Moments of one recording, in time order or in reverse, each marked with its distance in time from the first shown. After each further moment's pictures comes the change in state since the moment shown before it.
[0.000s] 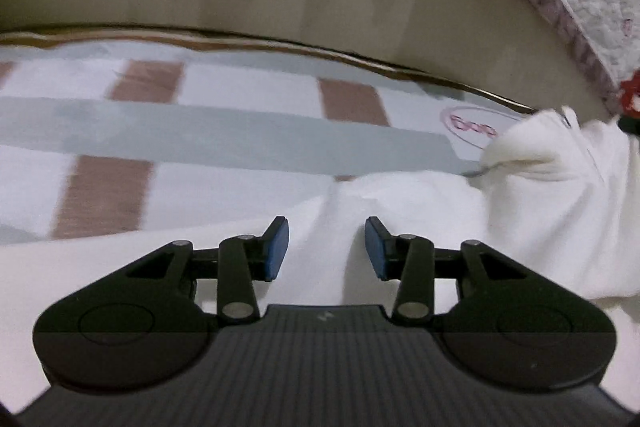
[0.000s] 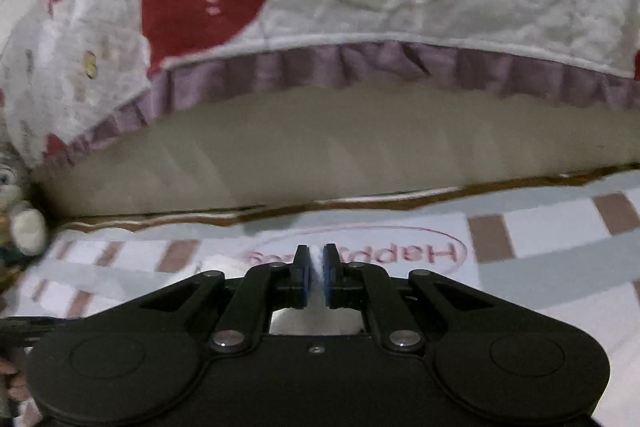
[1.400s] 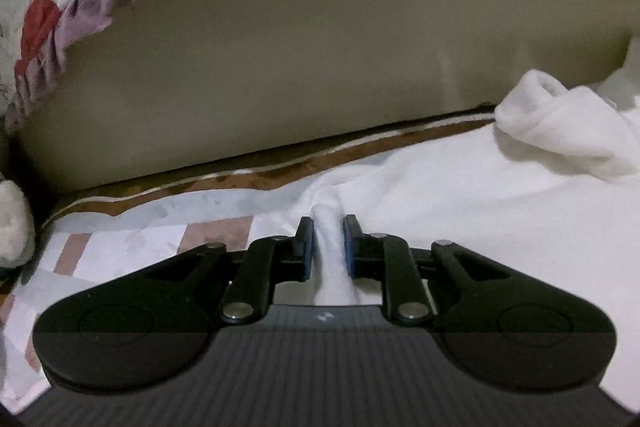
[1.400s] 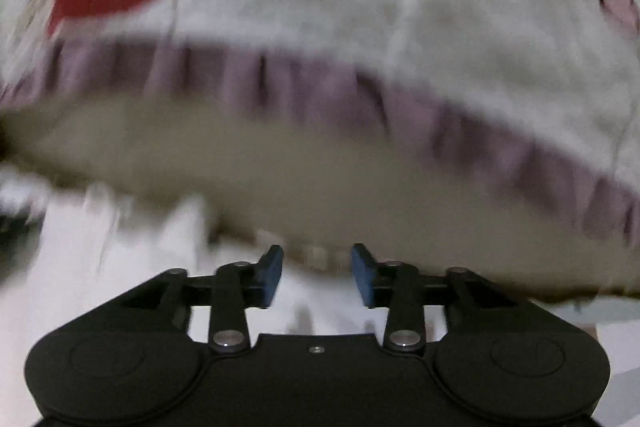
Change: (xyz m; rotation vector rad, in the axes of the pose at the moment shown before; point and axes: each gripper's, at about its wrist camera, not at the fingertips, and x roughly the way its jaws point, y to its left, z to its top) left arm 0.110 -0.024 0.069 0.310 -0.172 0.591; right arm 0.073 -0.063 0.052 -0.289 0.098 -0.099
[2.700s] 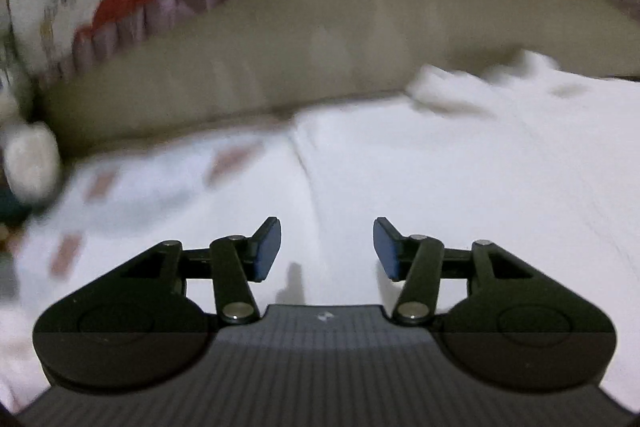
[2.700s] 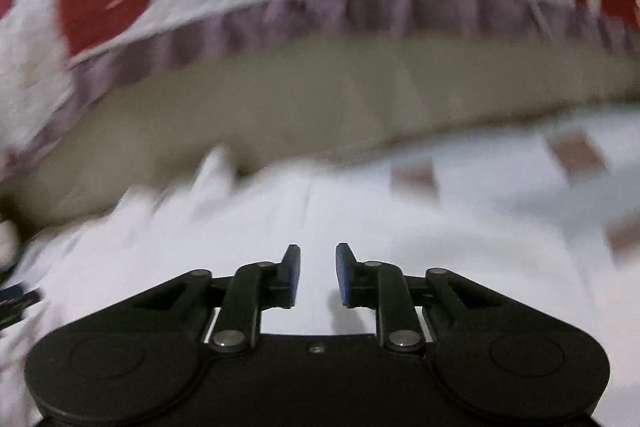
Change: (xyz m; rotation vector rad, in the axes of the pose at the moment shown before) left arm -0.187 0.005 -0.073 -0.112 0.050 -0.125; right arm -0.086 0.002 -0.103 0.408 -0.003 0.063
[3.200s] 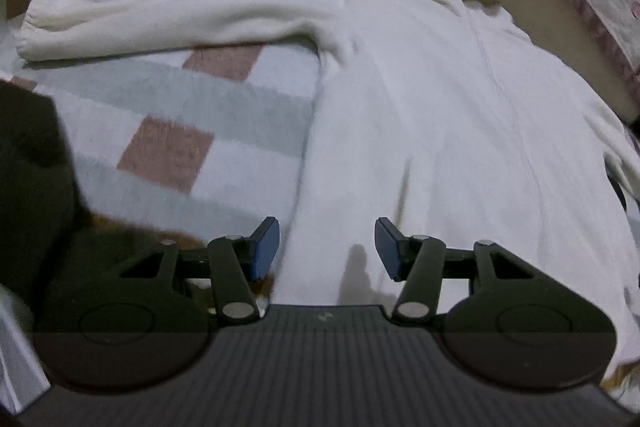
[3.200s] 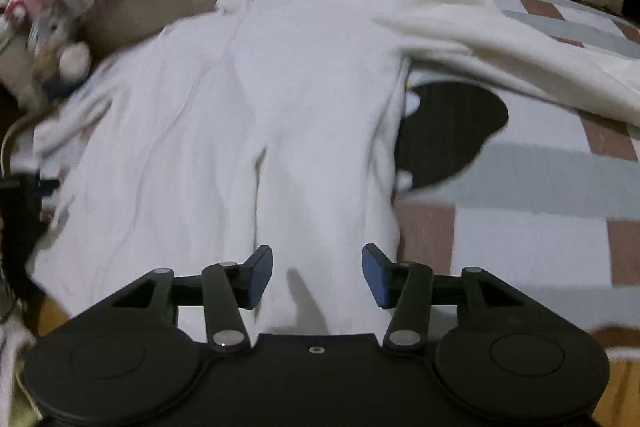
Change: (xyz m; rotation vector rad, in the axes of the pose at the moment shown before) left arm -0.156 0.026 -0.148 -0.379 0.233 -0.146; right arm -0.176 0.002 -0.190 -0.209 0.318 0.058
